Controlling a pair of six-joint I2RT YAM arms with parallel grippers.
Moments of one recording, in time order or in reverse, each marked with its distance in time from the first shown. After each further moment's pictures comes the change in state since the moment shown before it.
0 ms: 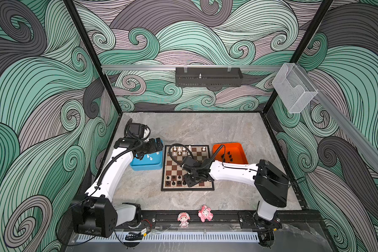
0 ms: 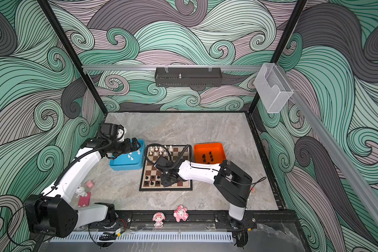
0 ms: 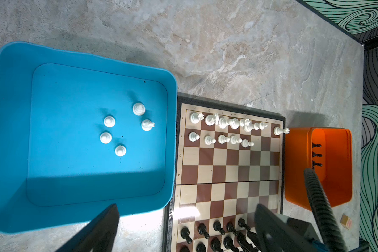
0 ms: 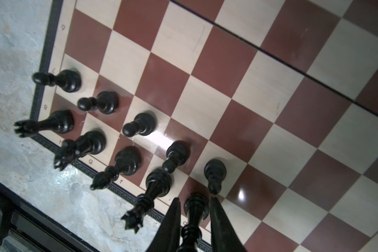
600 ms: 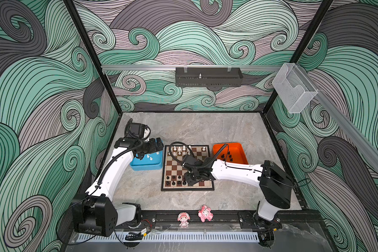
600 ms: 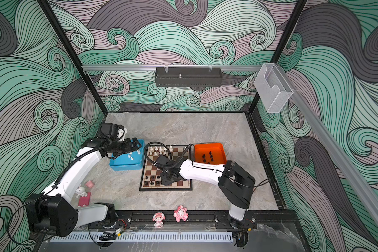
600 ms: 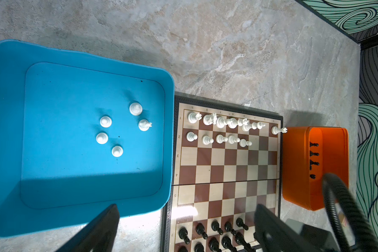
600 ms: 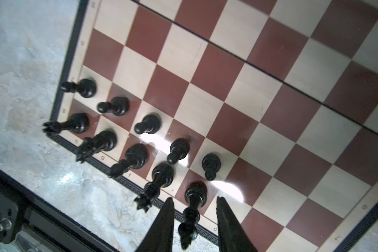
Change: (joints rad) left arm 0.000 0.006 0.000 0.005 0.003 -0.001; right arm -0.002 -0.056 0.035 -0.049 0.027 0.000
